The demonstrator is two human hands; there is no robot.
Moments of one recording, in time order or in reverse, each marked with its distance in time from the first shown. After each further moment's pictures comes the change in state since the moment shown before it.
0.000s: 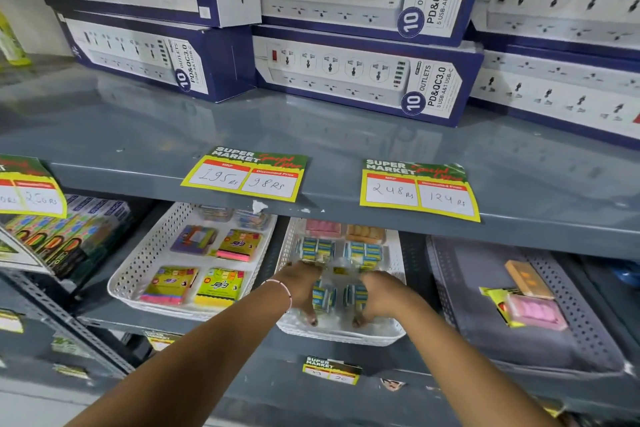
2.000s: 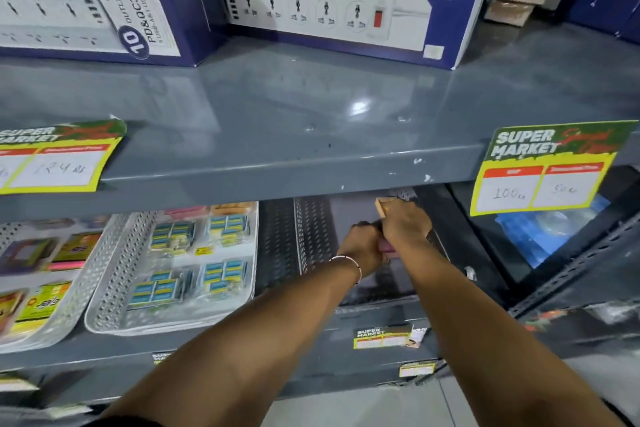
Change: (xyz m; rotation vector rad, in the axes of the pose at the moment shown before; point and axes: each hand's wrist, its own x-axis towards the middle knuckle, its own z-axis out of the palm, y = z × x) left_hand 0.118 0.367 0.042 -0.311 0.274 0.320; right_hand -0.024 0.290 -0.041 0.378 0.569 0.600
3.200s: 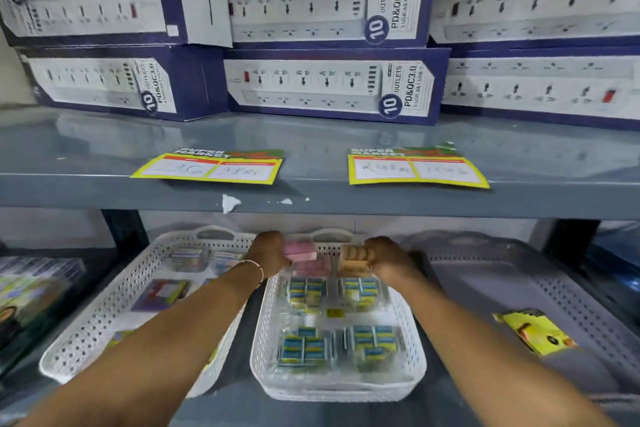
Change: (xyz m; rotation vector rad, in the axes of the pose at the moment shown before) left_hand -0.115 -0.344 -0.250 0.292 0.397 -0.287; right_hand -0.076 -0.257 0.096 -0.118 -0.114 -0.631
